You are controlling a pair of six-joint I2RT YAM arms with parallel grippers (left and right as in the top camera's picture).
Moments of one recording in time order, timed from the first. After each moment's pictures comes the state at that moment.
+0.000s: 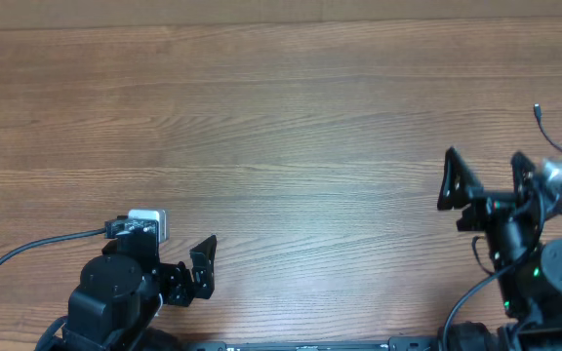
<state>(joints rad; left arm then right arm) -0.42 0.52 0.97 -1.09 -0.06 -0.37 0.09 0.45 0.73 -0.38 0.03 0.26</state>
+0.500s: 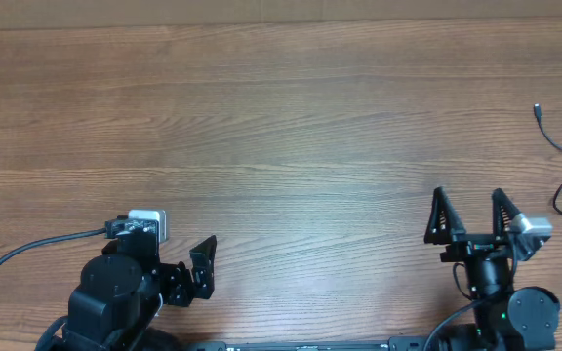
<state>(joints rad) -0.42 0.52 0.97 -1.09 -0.06 -0.37 0.07 0.06 0.32 -0.23 0.00 0.28</state>
